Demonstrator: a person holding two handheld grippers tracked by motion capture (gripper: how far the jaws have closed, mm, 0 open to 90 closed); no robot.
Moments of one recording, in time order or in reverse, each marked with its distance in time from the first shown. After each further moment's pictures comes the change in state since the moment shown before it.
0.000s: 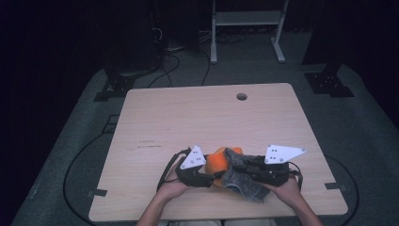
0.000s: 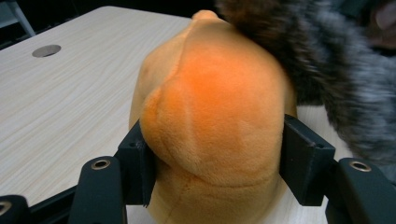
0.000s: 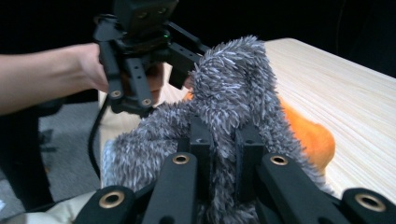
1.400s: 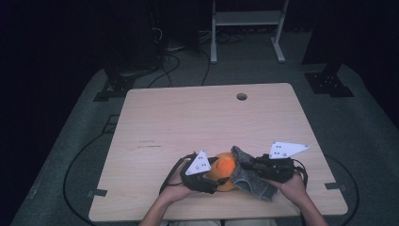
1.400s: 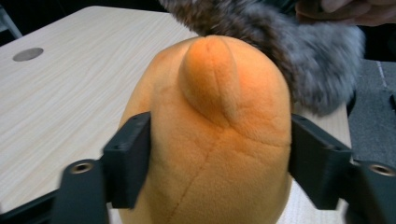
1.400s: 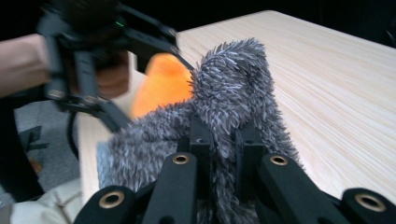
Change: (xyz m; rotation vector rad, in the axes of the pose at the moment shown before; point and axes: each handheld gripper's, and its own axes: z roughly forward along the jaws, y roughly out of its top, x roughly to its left) left arm -0.008 -0.007 0.010 -0.010 -0.024 0.030; right arm -0.016 -0.012 -0.008 0.052 -0.025 0.062
